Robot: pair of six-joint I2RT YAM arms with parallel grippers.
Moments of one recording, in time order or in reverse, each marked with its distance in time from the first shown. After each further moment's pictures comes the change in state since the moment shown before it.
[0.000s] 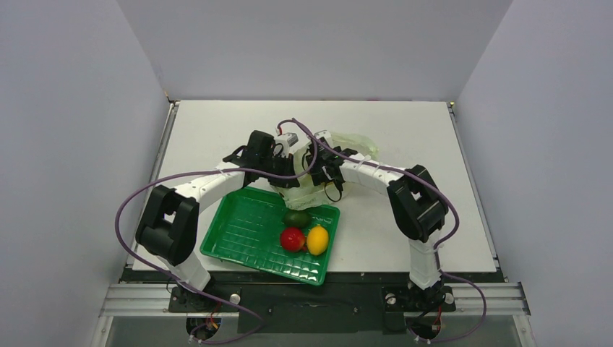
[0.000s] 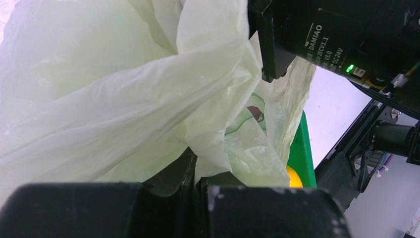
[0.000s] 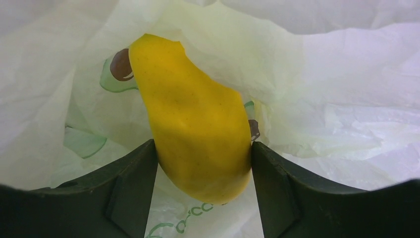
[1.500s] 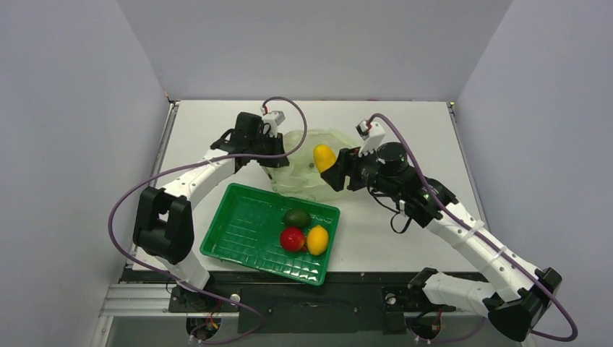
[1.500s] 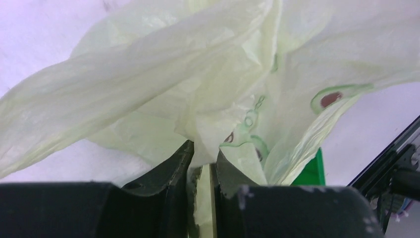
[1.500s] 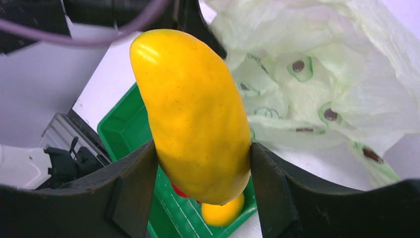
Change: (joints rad) left arm 0.084 -0.006 0.122 -0.090 -0.100 0.040; right arm 0.011 -0.874 -0.276 0.035 -0.429 0.169
